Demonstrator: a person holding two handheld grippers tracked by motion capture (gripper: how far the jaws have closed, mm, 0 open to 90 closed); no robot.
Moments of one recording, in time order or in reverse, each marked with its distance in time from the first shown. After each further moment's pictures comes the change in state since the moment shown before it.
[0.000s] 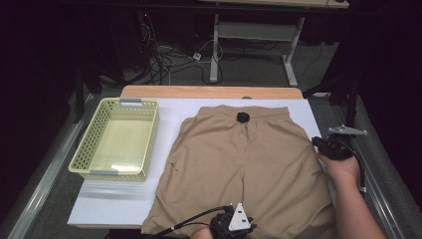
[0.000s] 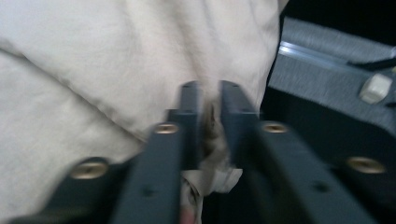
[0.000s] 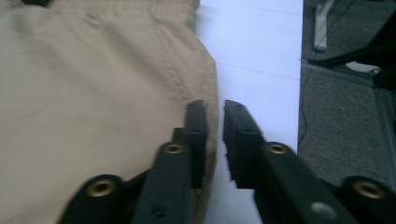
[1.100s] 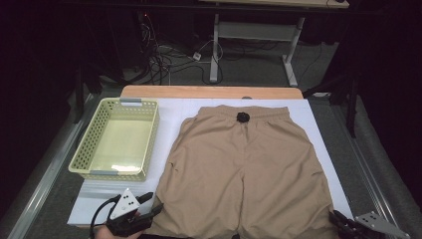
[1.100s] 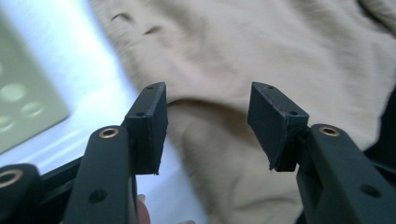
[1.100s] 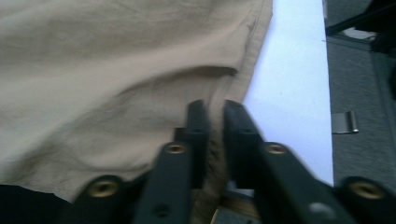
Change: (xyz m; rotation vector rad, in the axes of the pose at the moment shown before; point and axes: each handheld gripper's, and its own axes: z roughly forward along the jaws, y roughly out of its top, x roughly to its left) left arm 0.082 -0.135 -0.175 -0.099 0.379 -0.293; right arm 0.070 -0.164 -0.153 0.003 -0.005 0.004
